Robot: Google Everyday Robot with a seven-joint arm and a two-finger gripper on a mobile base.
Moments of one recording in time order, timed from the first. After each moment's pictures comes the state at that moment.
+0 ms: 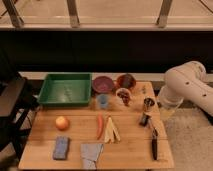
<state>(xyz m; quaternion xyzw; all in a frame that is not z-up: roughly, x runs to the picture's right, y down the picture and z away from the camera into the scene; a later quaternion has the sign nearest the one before) 0.286 0.103 0.684 -0.28 0.02 0.02 0.96</state>
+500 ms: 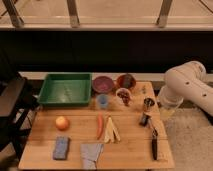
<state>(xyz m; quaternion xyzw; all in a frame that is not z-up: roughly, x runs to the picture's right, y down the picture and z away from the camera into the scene) 0.286 0.102 0.684 -0.28 0.02 0.03 0.96</state>
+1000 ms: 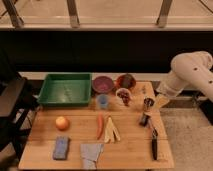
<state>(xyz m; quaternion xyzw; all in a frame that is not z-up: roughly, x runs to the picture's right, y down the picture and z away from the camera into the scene) 0.275 0.037 0.698 -0.25 -0.01 0.28 0.93</state>
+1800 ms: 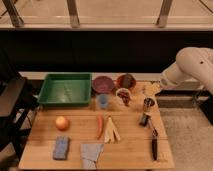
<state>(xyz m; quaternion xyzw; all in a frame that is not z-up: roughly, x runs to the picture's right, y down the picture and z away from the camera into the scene) 0.261 0.006 0.699 -0.23 -0.02 0.49 0.84</state>
